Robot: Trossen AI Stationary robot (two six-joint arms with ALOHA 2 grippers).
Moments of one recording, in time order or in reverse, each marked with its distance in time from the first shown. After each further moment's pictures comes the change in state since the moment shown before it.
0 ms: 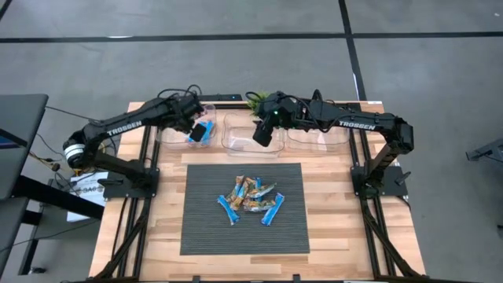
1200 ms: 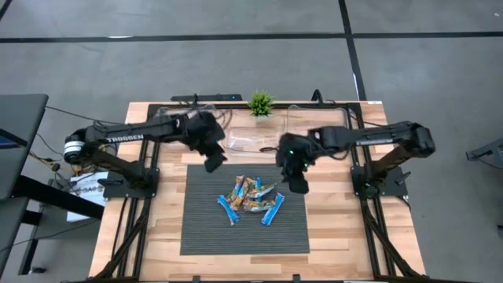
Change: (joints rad) left arm -0.357 0.005 -0.001 0.412 0.560 0.100; right arm 0.211 -0.207 -0.345 -0.190 -0.482 0.076
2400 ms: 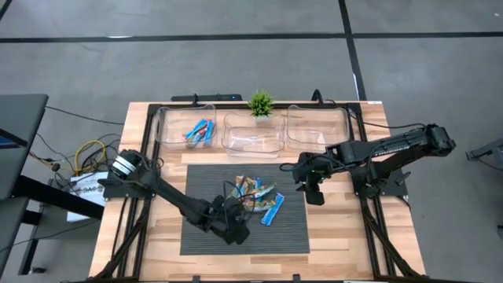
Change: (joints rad) left arm -0.734 0.604 0.000 0.436 -0.683 -0.822; right arm 0.137 -0.201 -0.311 0.126 0.128 0.028
